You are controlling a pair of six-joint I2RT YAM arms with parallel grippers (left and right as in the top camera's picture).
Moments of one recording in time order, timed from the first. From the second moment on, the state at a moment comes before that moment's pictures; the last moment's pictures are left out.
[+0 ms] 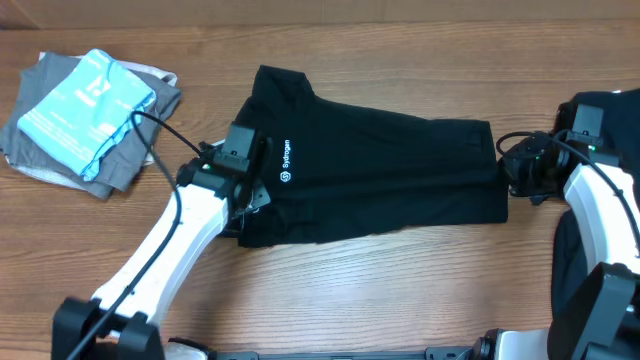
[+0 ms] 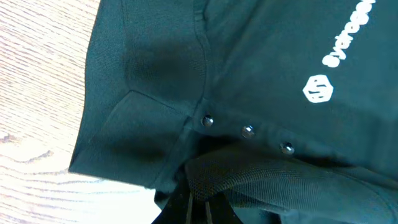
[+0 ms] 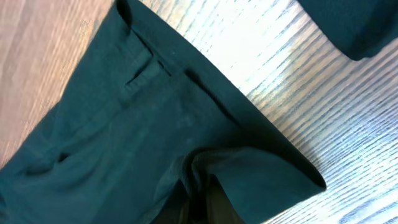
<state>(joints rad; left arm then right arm) -0.33 1.51 1.05 -0.87 -0.20 -0.73 -0.27 1.59 1.10 -0.75 -0.19 0.65</state>
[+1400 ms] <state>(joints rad) -0.32 1.62 1.05 -0.62 -0.36 -0.72 -0.15 1.78 1.09 -0.57 -0.06 0.65</state>
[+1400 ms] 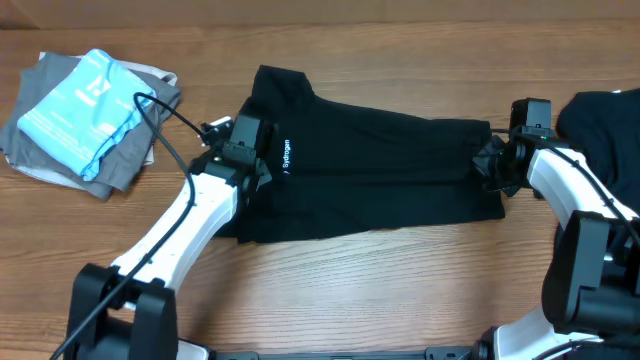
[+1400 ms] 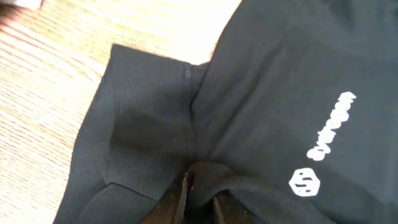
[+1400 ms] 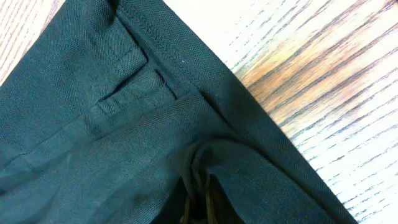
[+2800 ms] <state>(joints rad) -0.32 1.51 0.86 -0.73 0.15 -0.55 -0.17 1.80 1.07 -0.78 -0.06 0.57</state>
